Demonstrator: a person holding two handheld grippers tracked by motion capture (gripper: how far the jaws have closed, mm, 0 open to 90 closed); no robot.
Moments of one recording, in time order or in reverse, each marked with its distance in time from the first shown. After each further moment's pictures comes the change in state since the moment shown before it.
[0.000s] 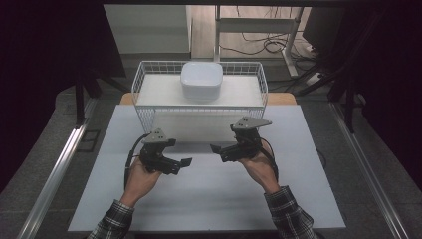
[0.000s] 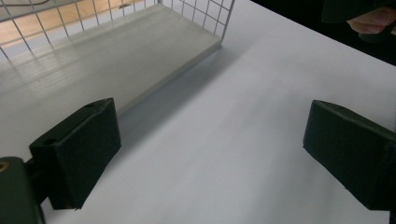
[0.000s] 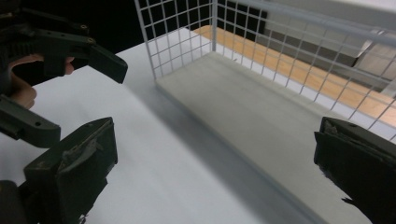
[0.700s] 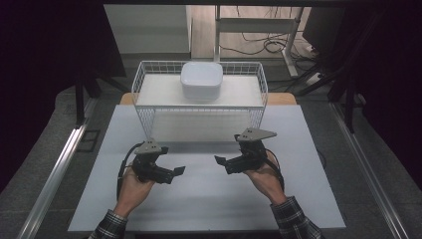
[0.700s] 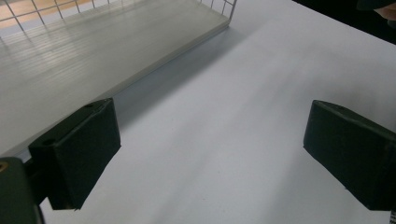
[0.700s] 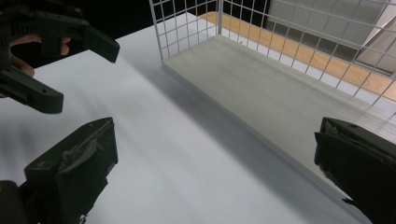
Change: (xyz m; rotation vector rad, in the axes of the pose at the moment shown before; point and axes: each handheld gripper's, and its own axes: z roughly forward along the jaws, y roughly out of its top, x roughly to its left) left arm -0.006 -0.025 -0.016 0.013 0.047 0.000; right arm 0.011 -0.022 -0.017 0.025 0.001 -0.010
